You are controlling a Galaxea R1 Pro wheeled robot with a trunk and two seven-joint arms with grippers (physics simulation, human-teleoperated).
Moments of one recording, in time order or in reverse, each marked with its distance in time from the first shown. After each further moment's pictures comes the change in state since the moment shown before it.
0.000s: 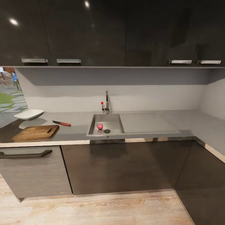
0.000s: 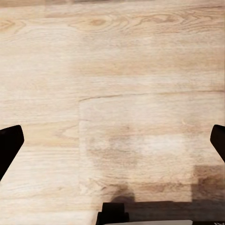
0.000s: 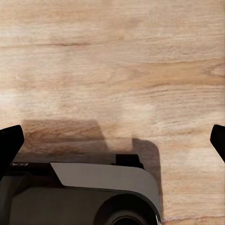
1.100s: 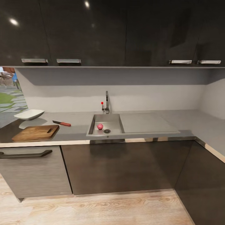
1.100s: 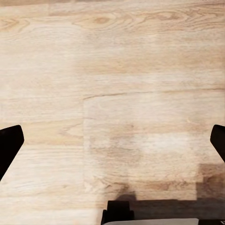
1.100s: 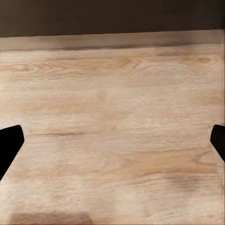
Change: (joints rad) left arm 0.000 0.011 0.000 0.006 0.001 0.000 0.001; right arm -0.001 -0.015 -0.006 -0.288 0.002 -0.006 -0.004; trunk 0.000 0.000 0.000
